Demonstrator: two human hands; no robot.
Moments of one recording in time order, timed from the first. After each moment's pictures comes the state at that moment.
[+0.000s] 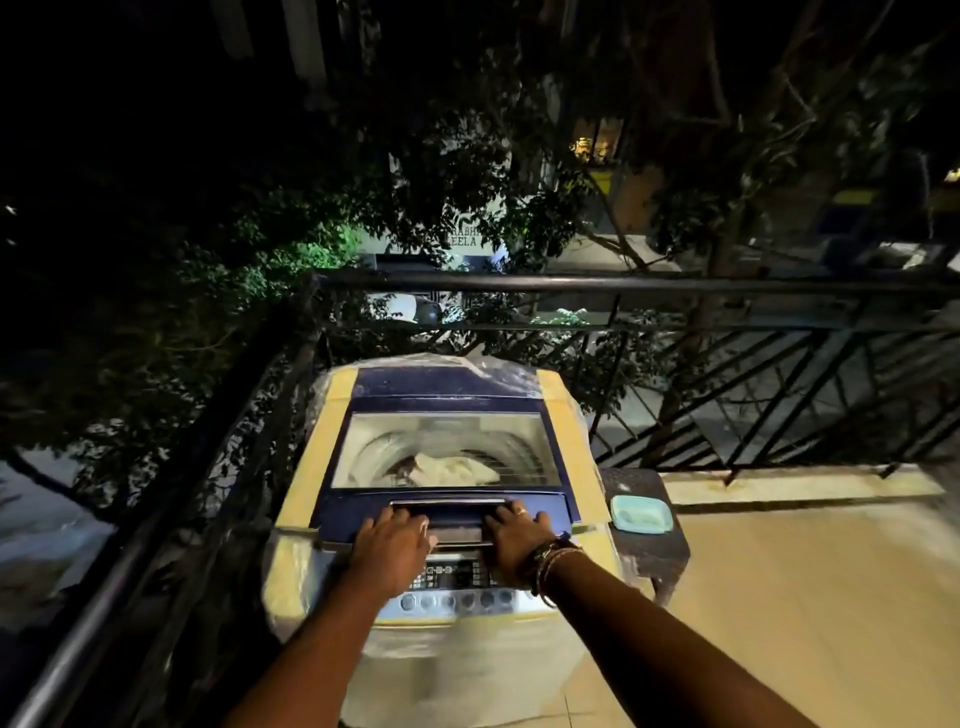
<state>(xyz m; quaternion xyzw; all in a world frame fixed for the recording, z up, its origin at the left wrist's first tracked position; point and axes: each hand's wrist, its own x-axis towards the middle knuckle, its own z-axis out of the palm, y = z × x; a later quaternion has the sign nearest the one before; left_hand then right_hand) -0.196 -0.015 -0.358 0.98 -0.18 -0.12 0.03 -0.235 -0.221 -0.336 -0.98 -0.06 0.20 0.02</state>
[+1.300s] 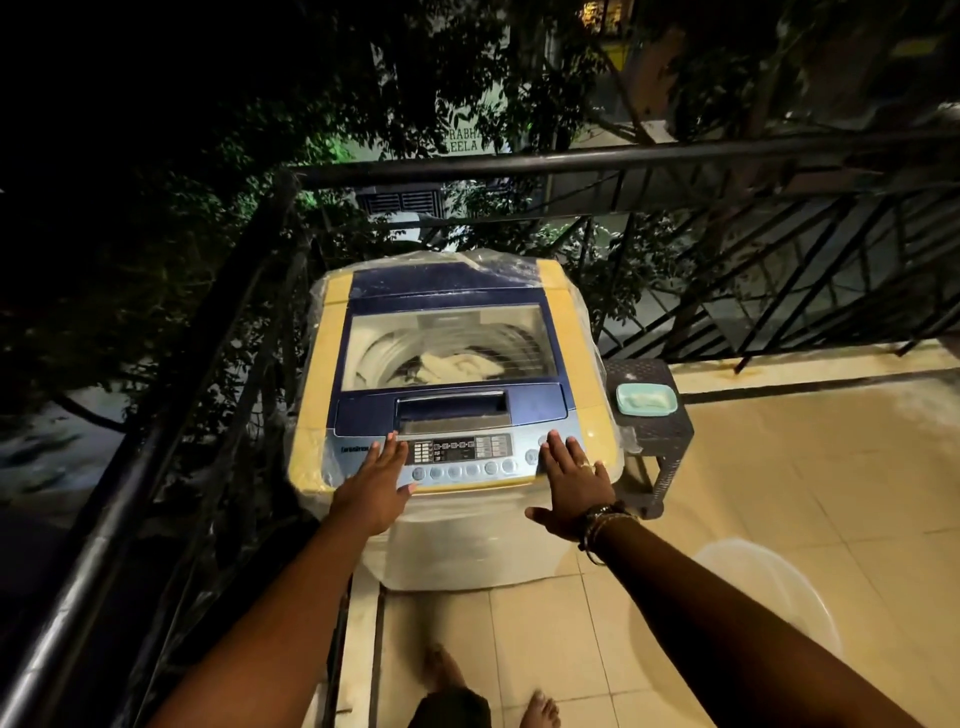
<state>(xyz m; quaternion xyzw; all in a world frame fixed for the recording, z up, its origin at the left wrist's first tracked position) -0.252 0.037 -0.413 0.96 -0.15 -0.23 0.08 -0.346 -0.261 -0.404 -0.98 0.05 0.19 0.04</state>
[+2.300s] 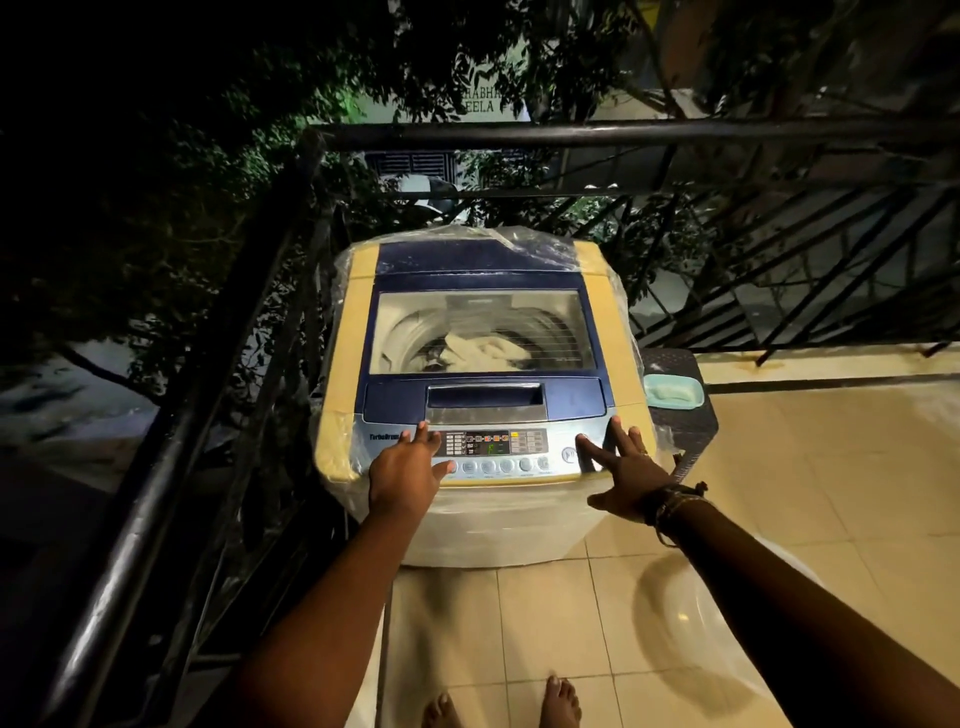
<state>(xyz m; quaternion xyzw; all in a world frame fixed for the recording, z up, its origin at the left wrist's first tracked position) -0.250 0.022 -0.391 0.98 -0.11 -0.13 0.04 -0.322 -0.289 -0.393 -0.96 0.08 0.25 0.13</state>
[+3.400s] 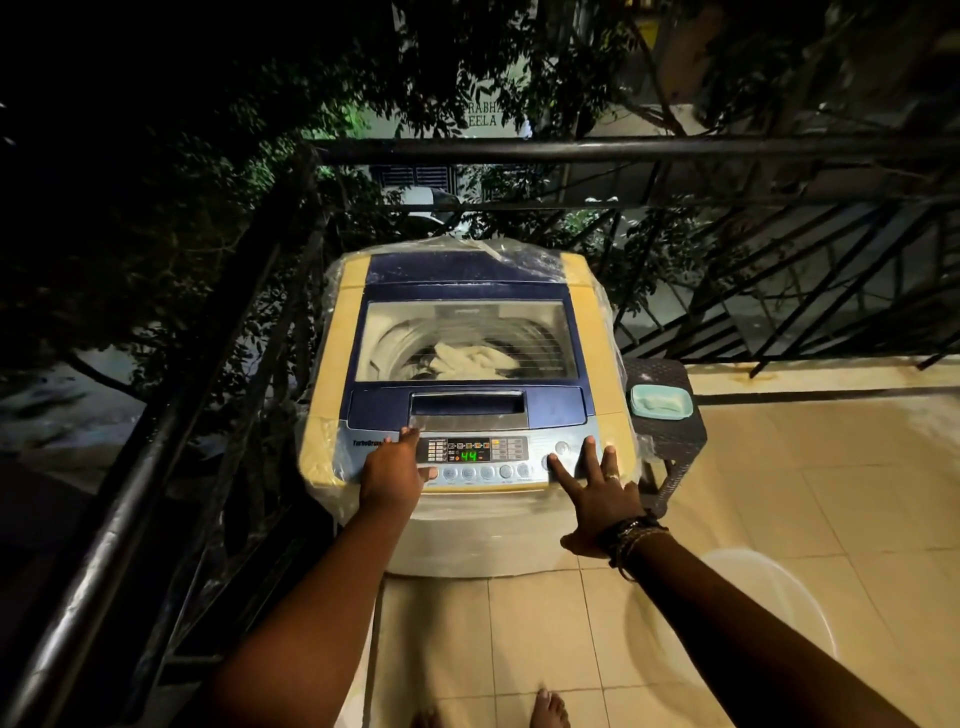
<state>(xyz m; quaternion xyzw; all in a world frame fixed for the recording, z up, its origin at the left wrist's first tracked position) -0.248 0.008 -0.391 0.99 -0.04 -0.10 0.08 -0.347 -0.264 -0.392 -0.97 0.05 0.26 -0.01</state>
